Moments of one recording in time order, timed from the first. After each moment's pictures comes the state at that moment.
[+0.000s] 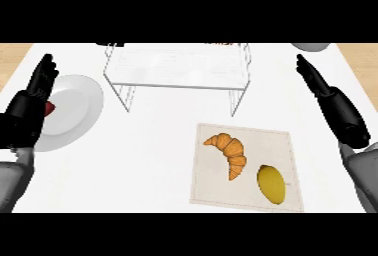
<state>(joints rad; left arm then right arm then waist) -0.27 0.53 -0.10 -1.47 0.10 0.23 -0.02 -0.37 -0.57 0.27 -1.39 -0.13 -0.09 -0.23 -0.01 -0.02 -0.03</state>
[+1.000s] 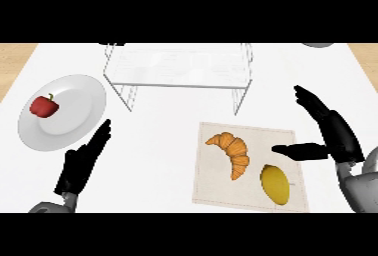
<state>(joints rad) -0.04 0.36 -0.26 -1.35 0.14 0.10 0.01 -0.22 -0.50 0.22 -1.40 -0.13 -0.15 -0.01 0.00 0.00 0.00</state>
